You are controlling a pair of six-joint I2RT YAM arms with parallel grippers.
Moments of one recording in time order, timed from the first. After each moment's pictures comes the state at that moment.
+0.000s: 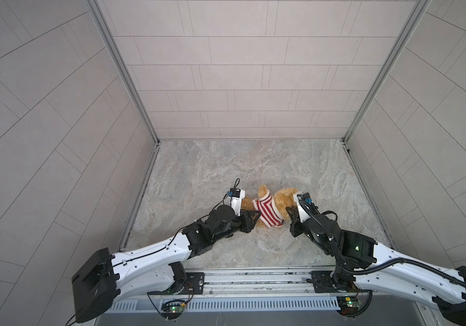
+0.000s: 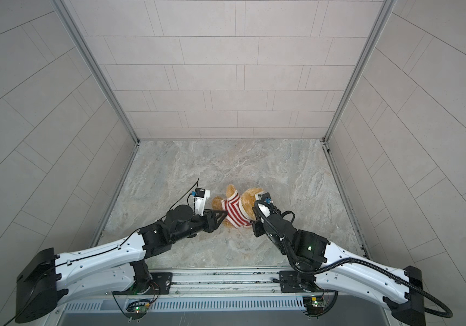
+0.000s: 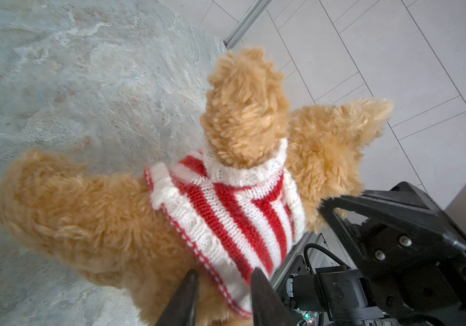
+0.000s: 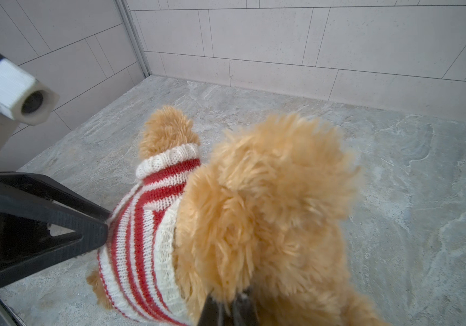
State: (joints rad) left arm -1.00 1.05 0.53 0.15 -0.01 -0.82; right arm 1.06 0.68 0.57 -0.34 0.54 0.37
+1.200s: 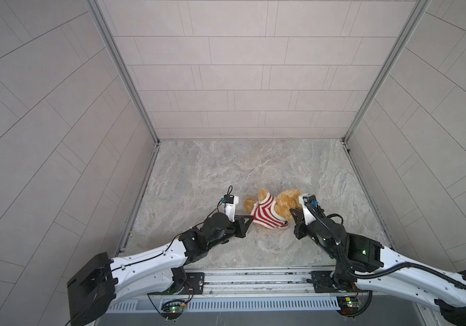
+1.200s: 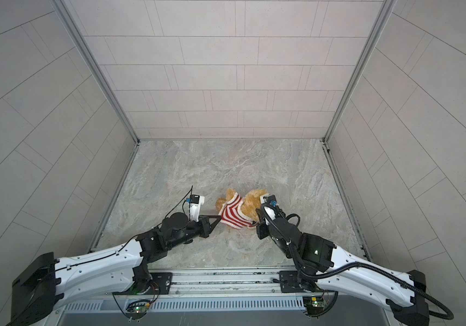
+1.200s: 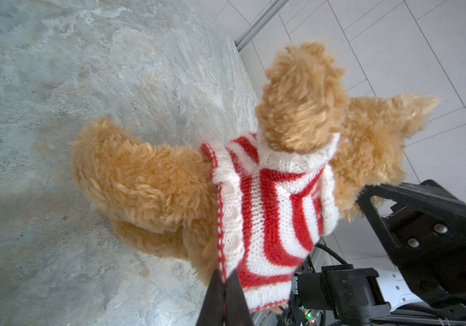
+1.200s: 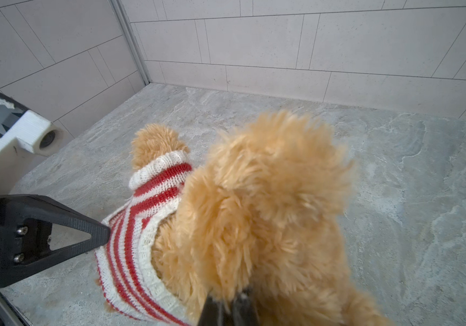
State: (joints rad) left arm -0.98 0.98 0.38 0.23 -0.03 -0.86; right arm 1.07 0.60 0.55 -0.38 0.57 0.39
